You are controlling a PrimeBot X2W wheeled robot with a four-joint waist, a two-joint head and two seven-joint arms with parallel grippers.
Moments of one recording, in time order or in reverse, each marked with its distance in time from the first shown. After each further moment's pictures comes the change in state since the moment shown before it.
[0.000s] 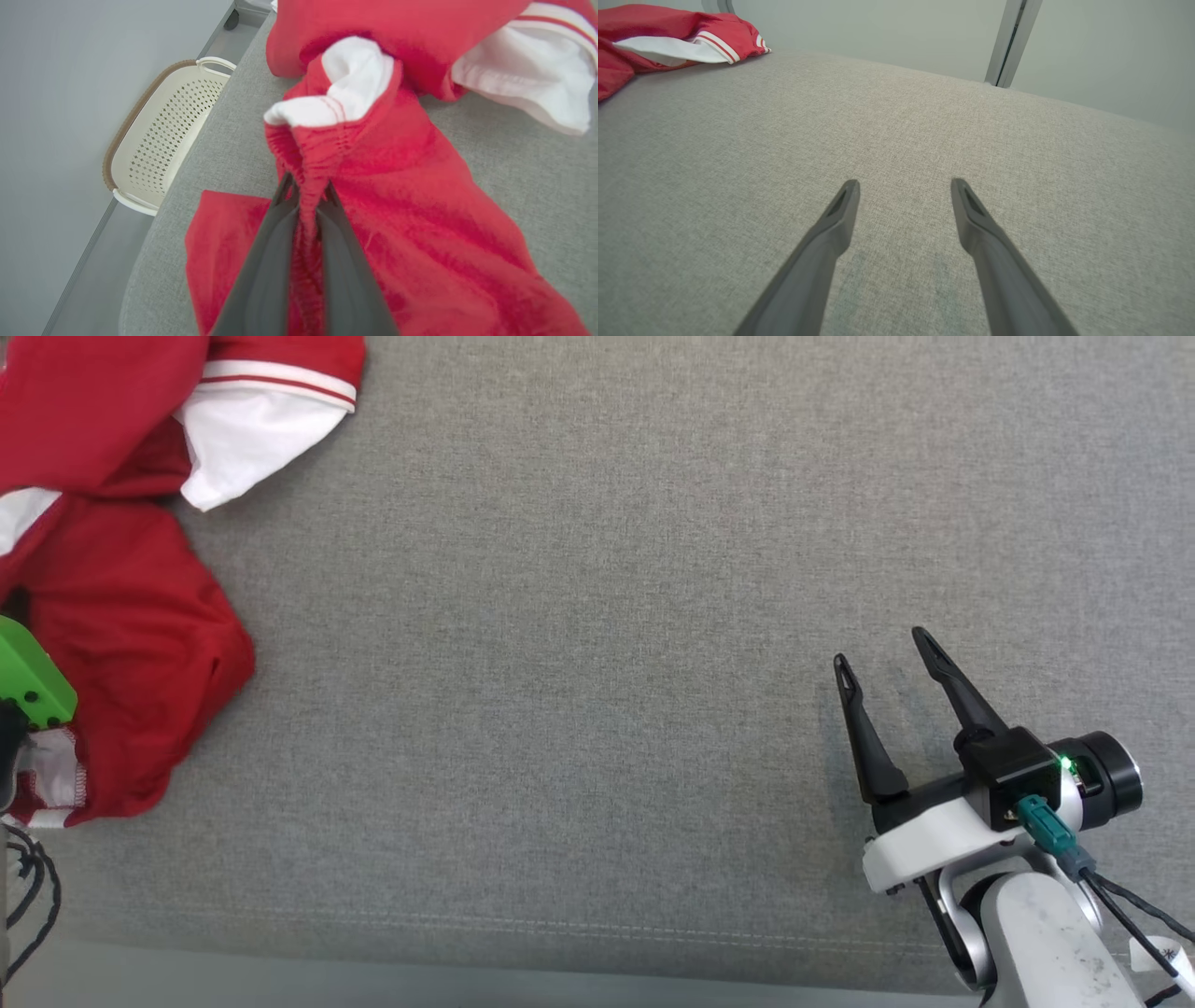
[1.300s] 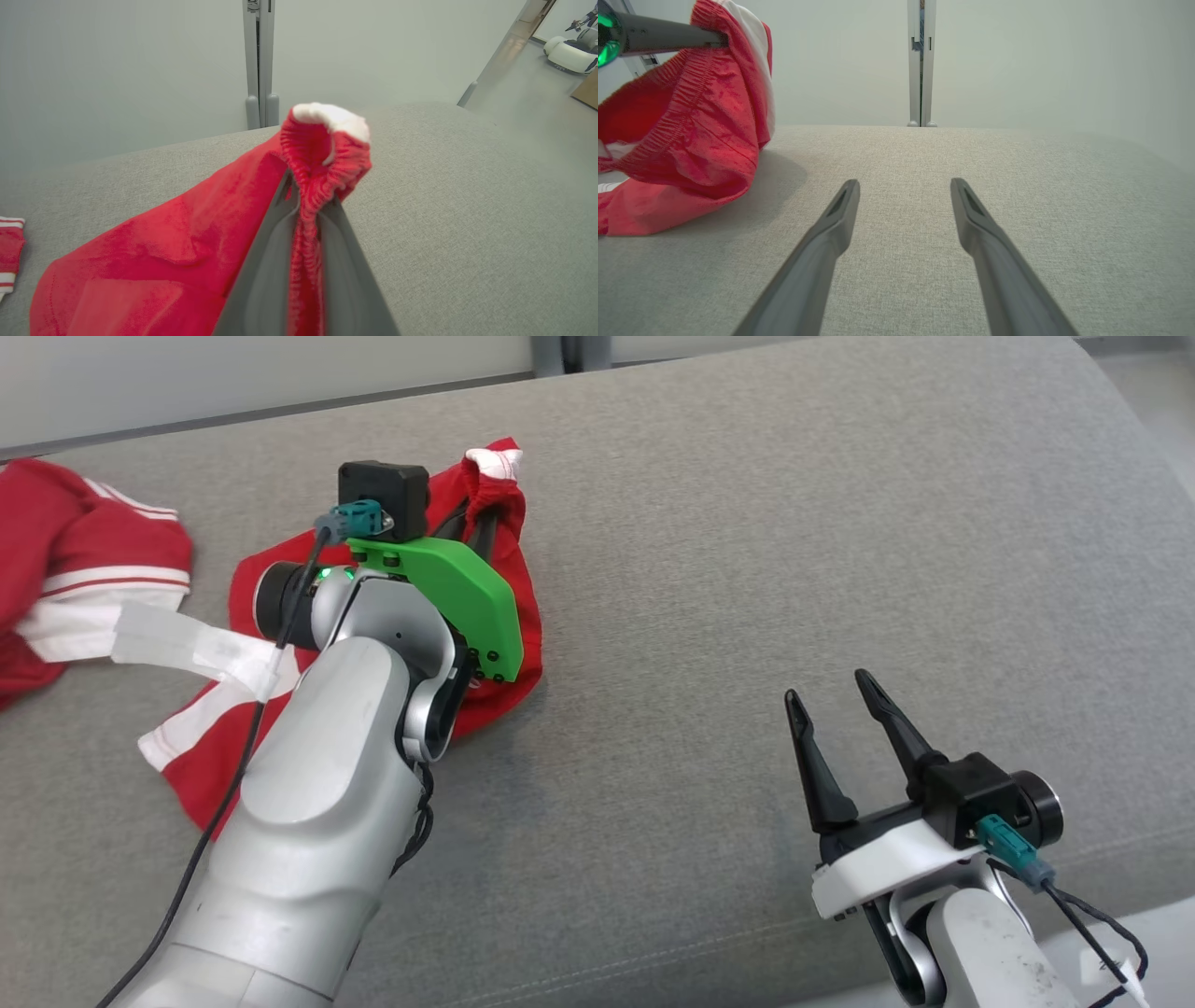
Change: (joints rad) left arm -0.065 -0.395 -0.415 -0.229 0.060 0.118 -0.099; right arm -0.017 0.050 0.060 0.180 0.150 0.000 -0.108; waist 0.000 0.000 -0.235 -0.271
